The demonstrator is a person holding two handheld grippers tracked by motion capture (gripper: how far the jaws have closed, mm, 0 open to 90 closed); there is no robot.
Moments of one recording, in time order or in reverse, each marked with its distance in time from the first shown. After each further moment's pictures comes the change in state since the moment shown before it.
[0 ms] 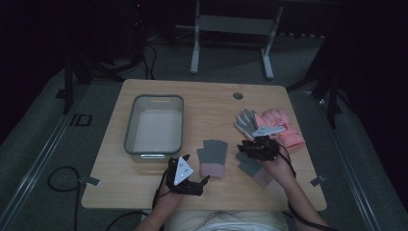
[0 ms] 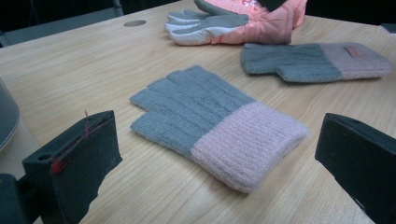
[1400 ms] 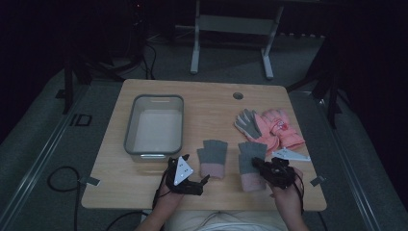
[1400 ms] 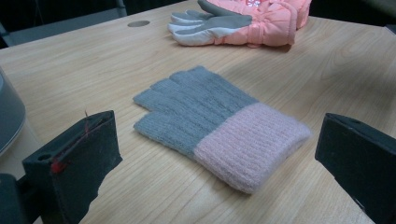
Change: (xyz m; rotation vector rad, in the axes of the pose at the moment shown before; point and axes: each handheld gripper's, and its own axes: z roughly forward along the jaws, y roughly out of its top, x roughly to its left) left arm 0.000 0.000 0.000 -0.001 0.011 -0.002; right arm 0.065 -0.038 -0.059 -0.109 -0.174 0.324
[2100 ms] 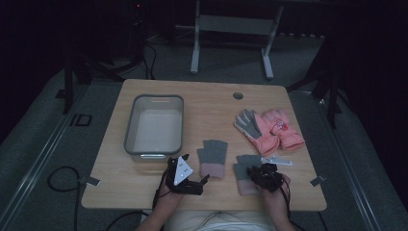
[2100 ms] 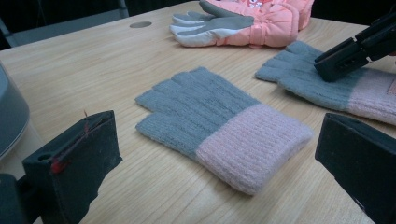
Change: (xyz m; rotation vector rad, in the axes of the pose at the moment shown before) left arm 0.000 0.000 0.000 -0.006 0.008 -0.004; right arm -0.020 -0.046 0.062 0.117 -0.095 0.078
